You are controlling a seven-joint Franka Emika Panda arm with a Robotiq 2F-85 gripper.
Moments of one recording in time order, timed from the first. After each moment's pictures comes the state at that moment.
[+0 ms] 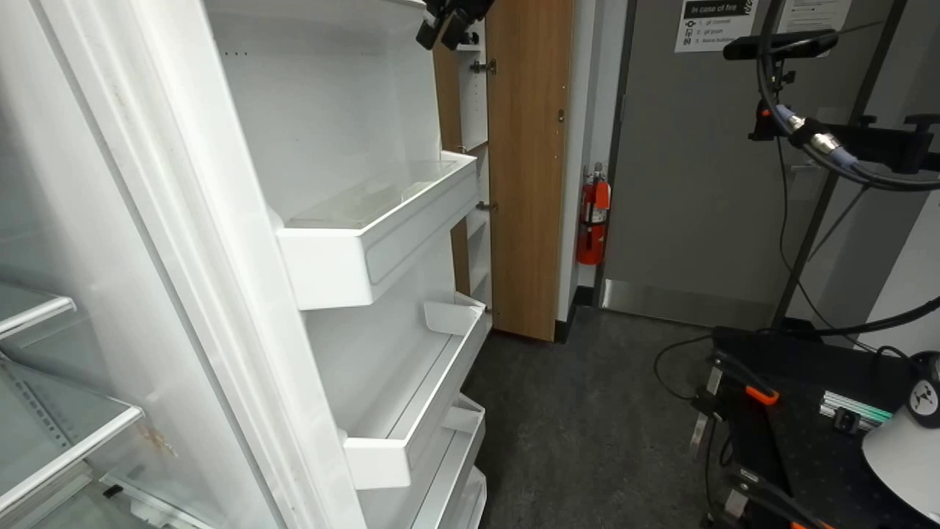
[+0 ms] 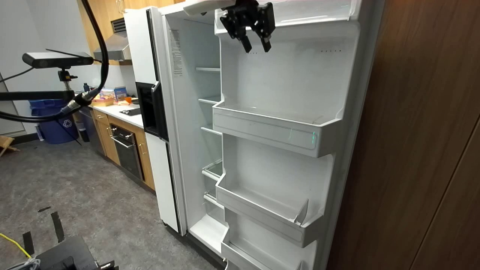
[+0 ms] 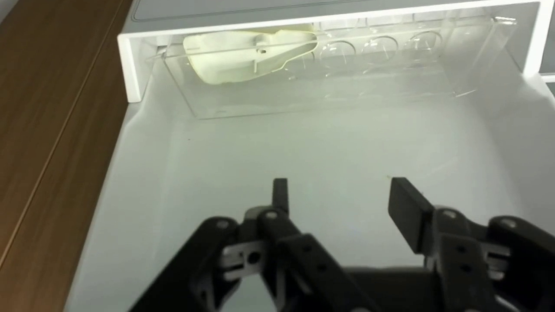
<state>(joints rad) -0.02 -0.24 -0.05 -2.07 0.01 2.51 -0.04</state>
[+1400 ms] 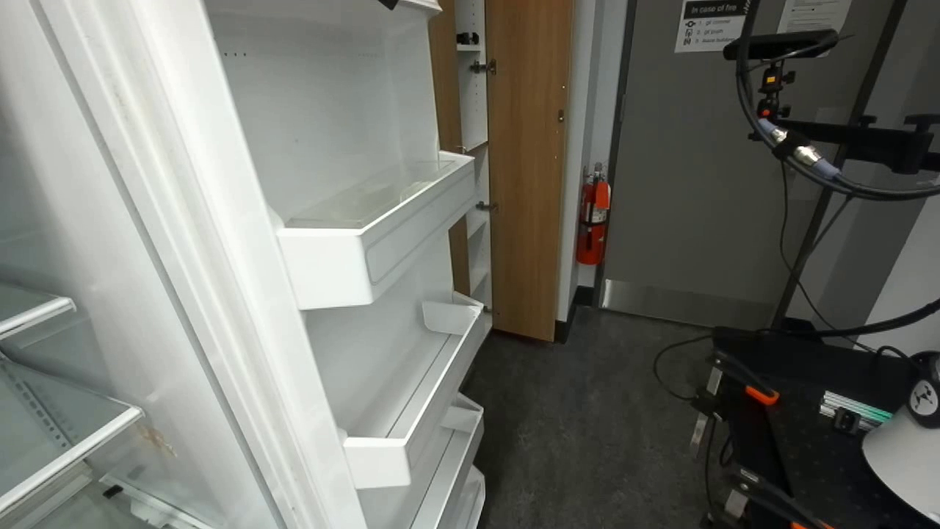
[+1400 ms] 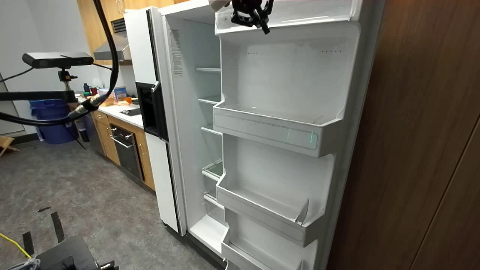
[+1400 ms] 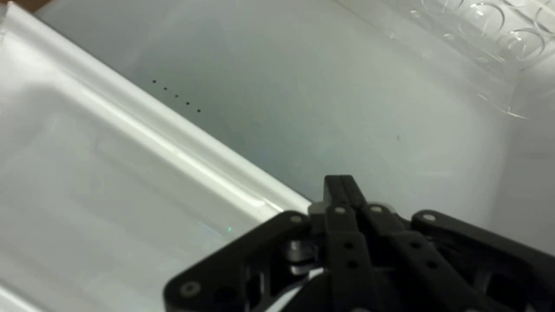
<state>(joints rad) 0.00 -0.16 -0.04 -1.98 -0.18 2.69 -0.49</state>
